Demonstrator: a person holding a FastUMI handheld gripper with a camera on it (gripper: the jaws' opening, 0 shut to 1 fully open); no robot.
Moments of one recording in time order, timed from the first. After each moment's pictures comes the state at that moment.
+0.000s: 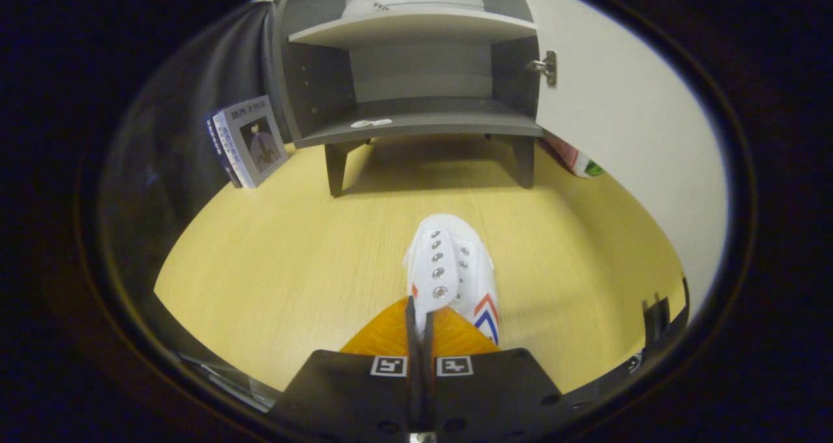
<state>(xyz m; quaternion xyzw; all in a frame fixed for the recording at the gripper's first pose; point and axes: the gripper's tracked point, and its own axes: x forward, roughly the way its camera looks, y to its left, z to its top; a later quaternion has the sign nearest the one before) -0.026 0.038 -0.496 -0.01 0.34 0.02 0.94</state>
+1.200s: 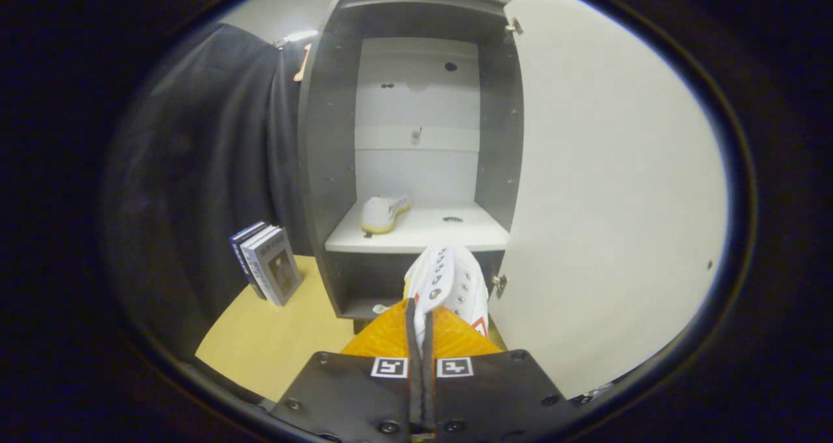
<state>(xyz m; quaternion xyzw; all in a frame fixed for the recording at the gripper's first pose) 0.002 0.063 -0.148 -0.04 0.14 -0.02 0.99</state>
